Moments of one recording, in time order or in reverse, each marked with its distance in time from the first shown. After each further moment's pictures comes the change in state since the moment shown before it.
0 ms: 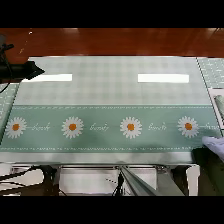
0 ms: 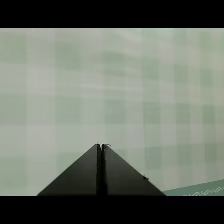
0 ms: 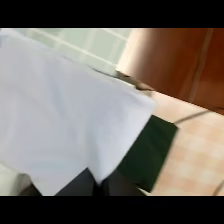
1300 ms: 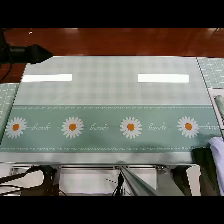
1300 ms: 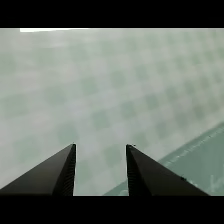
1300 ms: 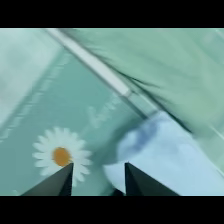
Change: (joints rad) left arm -0.148 0.029 0.200 -0.175 -0.180 0.146; right arm -0.005 -0.059 0.000 0.702 -0.270 -0.229
